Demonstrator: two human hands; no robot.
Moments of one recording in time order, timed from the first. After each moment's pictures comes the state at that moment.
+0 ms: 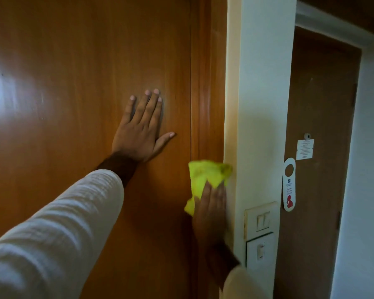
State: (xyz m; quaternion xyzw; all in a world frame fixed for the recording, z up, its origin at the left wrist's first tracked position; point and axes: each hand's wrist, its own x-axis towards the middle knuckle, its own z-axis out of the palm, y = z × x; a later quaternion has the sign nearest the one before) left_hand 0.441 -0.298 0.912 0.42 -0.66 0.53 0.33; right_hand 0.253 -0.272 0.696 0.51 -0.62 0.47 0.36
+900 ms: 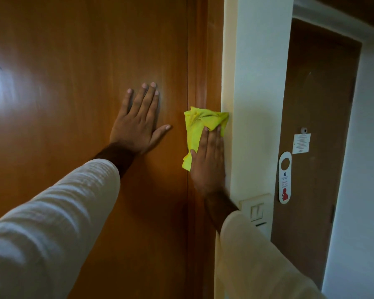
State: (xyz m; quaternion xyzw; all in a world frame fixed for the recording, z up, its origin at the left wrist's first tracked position) left_hand 0.443 -0.295 0.912 0.43 -0.68 0.50 0.32; right_hand 0.245 -0.271 0.807 0.51 -0.59 0.46 0.43
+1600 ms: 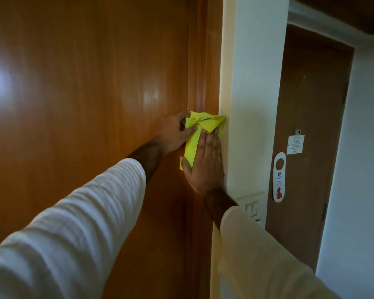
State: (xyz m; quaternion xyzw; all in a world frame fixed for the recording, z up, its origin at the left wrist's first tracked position) left_hand 0.375 -0.260 0.919 0.35 -0.82 0.03 0.46; right_hand 0.246 -0.250 0.810 0.57 -0.60 0.42 0.36
